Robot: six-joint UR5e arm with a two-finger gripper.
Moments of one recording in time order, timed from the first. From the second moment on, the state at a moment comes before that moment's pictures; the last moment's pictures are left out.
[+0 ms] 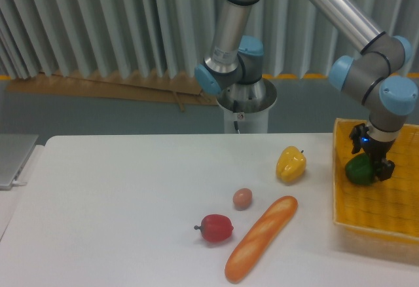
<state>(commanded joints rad) 2.88 -1.91 -1.68 -1.23 1.69 1.95</state>
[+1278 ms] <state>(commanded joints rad) 2.86 -1.79 -1.66 -1.34 1.56 1.94</state>
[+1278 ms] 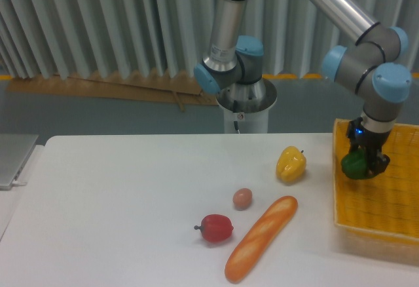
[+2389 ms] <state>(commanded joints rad) 2.36 -1.77 -1.54 -1.36 1.50 1.20</state>
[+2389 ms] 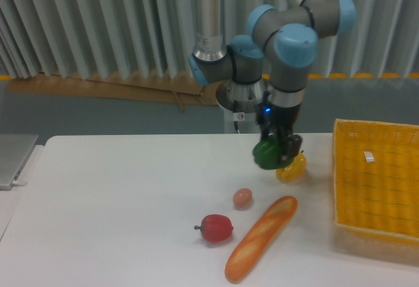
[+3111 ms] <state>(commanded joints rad) 2.14 -1.77 -1.58 -1.52 1.49 1.10</state>
